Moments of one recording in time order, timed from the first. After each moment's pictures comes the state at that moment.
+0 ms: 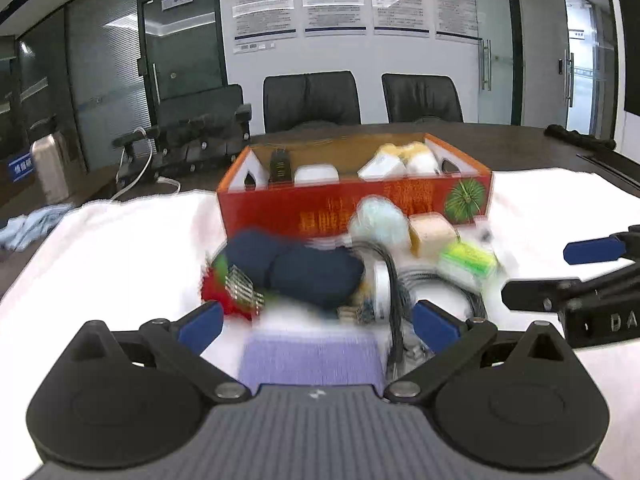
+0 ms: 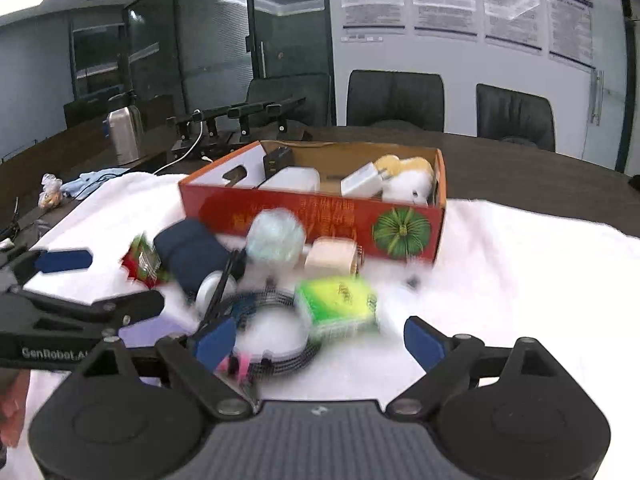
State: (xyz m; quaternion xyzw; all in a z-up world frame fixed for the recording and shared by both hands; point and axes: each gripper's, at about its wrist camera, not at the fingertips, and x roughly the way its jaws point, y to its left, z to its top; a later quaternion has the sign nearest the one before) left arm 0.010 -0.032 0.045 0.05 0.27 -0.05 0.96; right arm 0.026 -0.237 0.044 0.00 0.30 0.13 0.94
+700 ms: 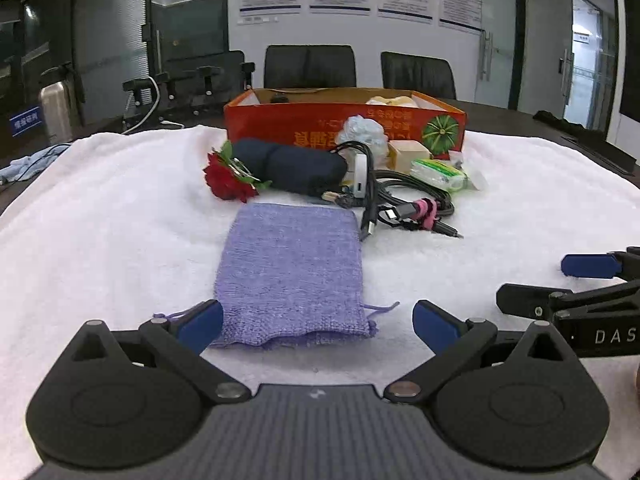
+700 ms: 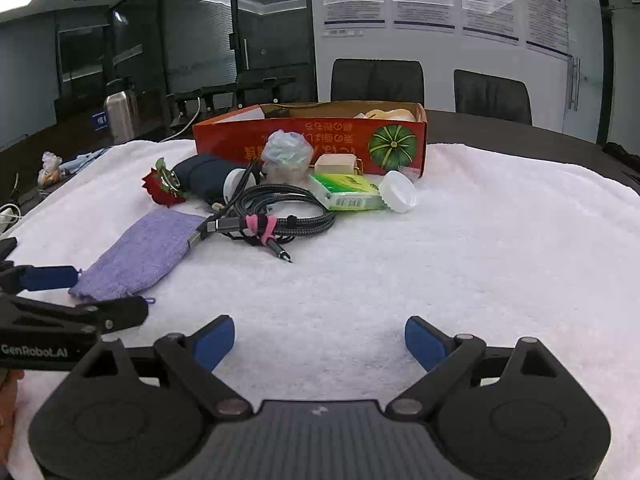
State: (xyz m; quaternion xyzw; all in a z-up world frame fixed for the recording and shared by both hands) left arm -0.052 -0.021 0.003 0.02 0.31 -0.05 0.95; right arm -0.055 -0.230 -0.009 0.01 0.31 0.11 0.94
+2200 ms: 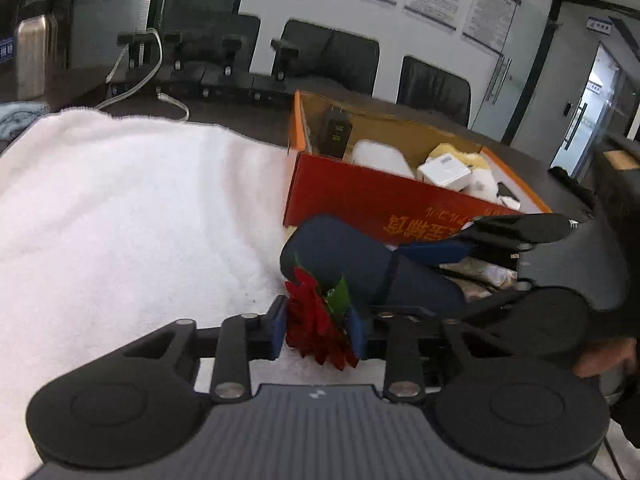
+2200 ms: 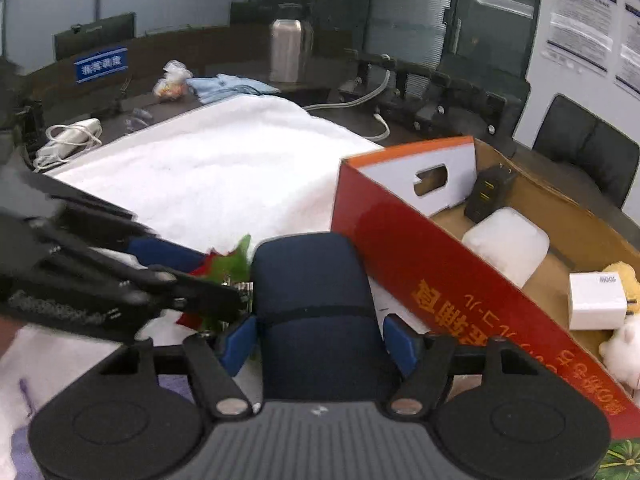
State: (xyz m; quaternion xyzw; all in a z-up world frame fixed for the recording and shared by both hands) left arm 0.116 0.083 0.028 -0.09 0.34 -0.09 0.93; right arm 0.179 -0.086 0.013 -0.18 0.33 0.36 0.86
